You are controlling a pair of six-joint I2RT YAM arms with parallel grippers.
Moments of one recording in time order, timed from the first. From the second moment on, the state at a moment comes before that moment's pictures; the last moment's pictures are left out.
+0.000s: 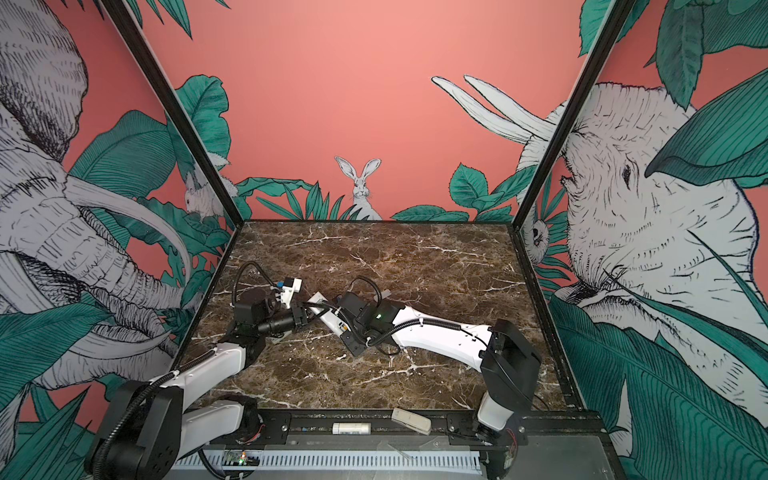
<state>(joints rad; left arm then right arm) -0.21 1.15 0.36 0.40 0.93 -0.92 1.08 1.65 1.26 -0.69 0.06 0.28</state>
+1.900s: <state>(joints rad) -0.23 1.11 0.41 0.22 0.99 -0.78 1.03 1.41 1.15 -0.75 0.01 0.21</state>
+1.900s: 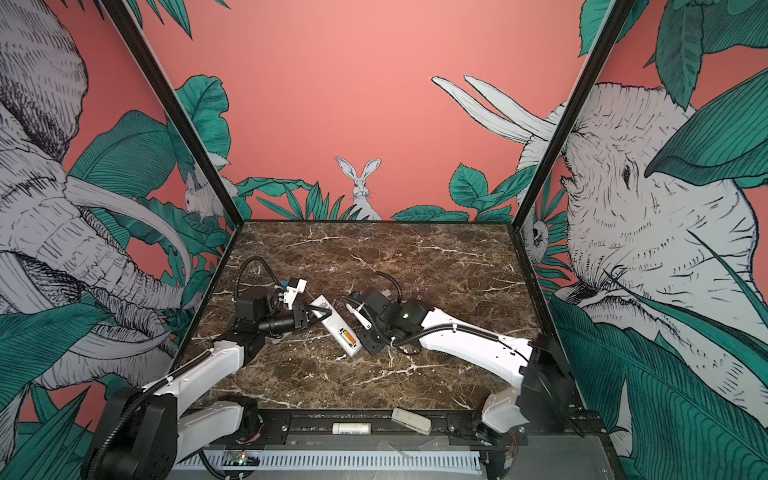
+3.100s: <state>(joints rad) -0.41 0.92 0.41 0.21 1.05 -0.75 0.99 1.27 0.92 -0.45 -0.36 0.30</state>
